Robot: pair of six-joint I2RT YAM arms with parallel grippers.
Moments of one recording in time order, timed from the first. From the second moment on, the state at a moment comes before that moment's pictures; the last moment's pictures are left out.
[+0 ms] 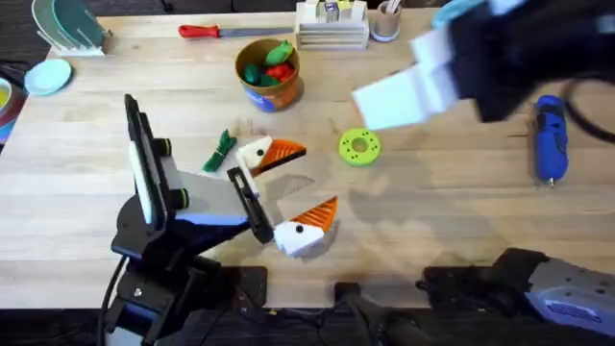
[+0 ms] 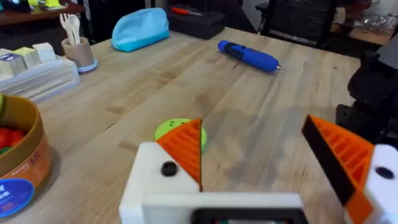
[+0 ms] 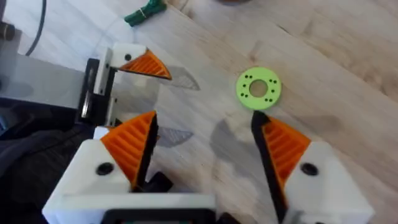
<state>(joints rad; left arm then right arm) -0.29 0.01 0.01 -0.07 0.80 -0.05 0.74 1.24 1.63 -1.31 -0.08 0.19</state>
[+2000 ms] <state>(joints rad) -0.29 0.01 0.01 -0.07 0.80 -0.04 -0.33 1.36 1.14 -0.98 0.09 -0.08</state>
